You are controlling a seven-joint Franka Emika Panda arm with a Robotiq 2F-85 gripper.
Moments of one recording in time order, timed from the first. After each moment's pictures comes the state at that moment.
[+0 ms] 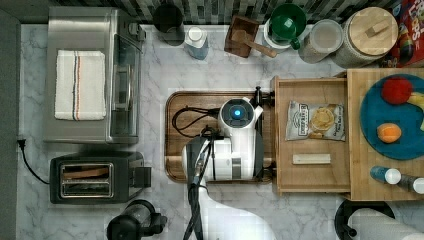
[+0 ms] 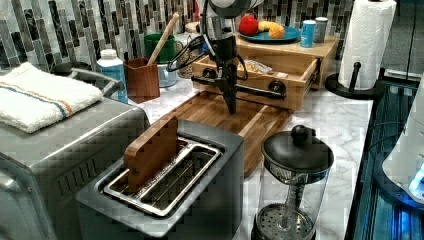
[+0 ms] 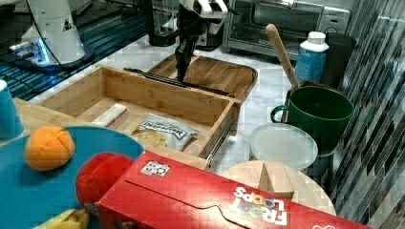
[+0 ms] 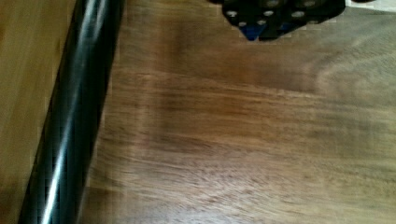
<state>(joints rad) -0.05 0.21 0.02 -2.32 -0.07 0.78 -0.94</state>
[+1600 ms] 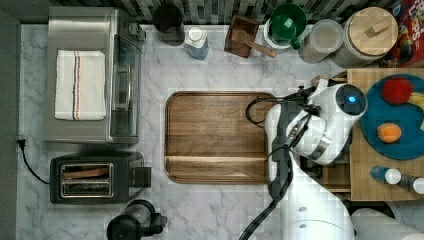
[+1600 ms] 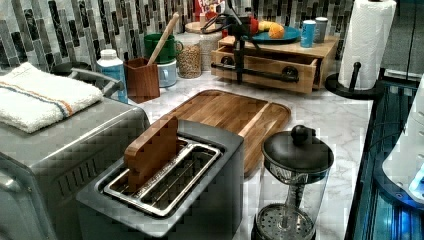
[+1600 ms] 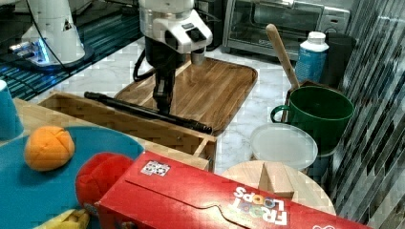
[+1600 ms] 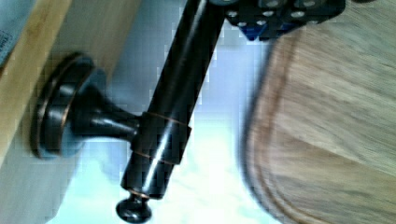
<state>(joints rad) -0.30 0.40 -0.11 -2.01 0.09 0.72 -1.60</state>
